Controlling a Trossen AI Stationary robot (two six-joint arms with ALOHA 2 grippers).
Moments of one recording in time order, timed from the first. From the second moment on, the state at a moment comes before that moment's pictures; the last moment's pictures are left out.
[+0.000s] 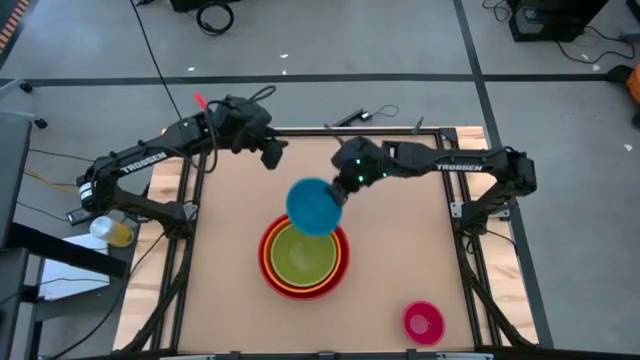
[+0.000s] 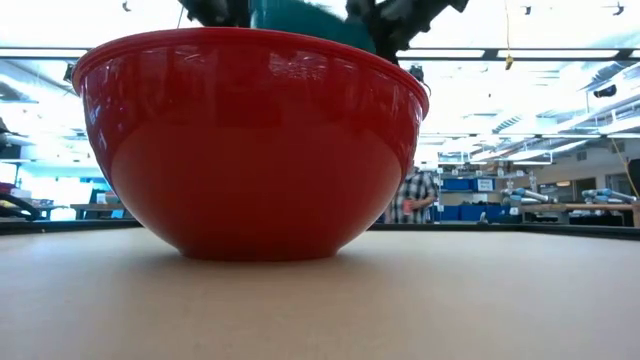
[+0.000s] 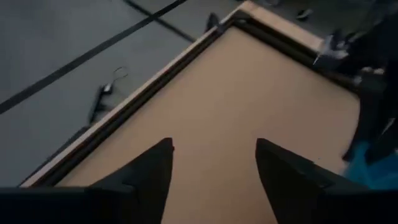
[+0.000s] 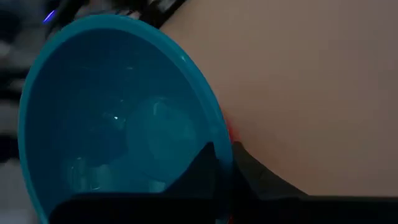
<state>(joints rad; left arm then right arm) 0.43 1.25 1.30 -0.64 -0.04 -0.22 -0.18 1.59 1.37 -0.53 -0.19 0.64</state>
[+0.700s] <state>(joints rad) 0.48 1.24 1.30 -0.67 -0.03 -0.21 0.05 1.79 1.34 -0.42 -0.08 0.69</state>
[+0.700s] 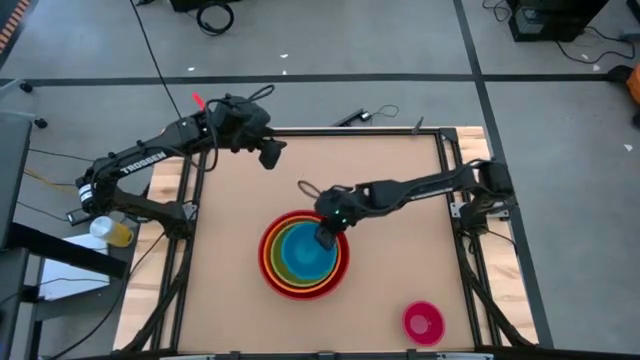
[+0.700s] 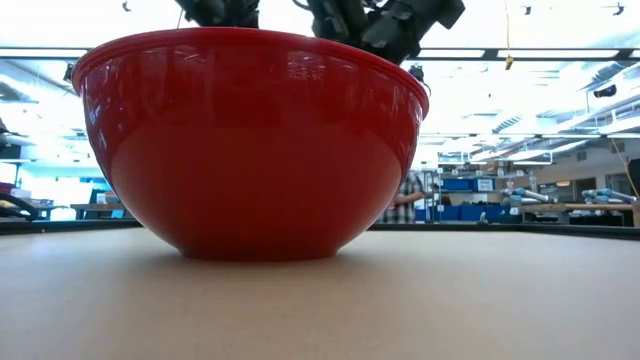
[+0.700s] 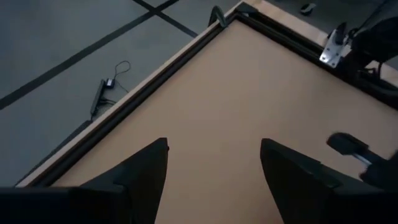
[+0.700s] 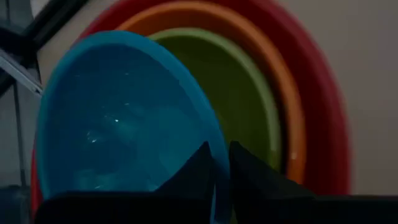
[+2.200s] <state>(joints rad) 0.28 1.24 1.30 -0.45 0.15 -0.27 0.33 1.57 1.32 -1.25 0.00 1.04</state>
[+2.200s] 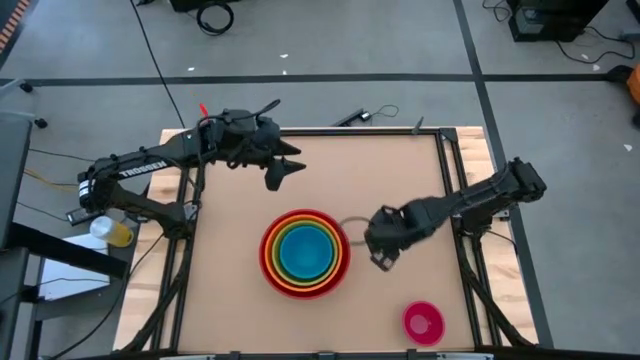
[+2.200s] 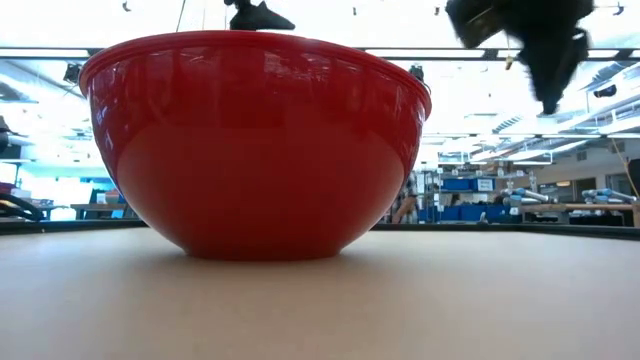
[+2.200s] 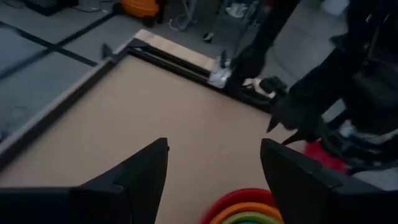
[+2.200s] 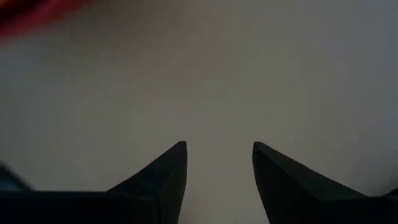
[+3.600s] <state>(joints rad) -0.25 1.22 1.30 -0.54 -0.47 -0.42 0.66 1.56 1.32 -1.24 -0.20 1.38</state>
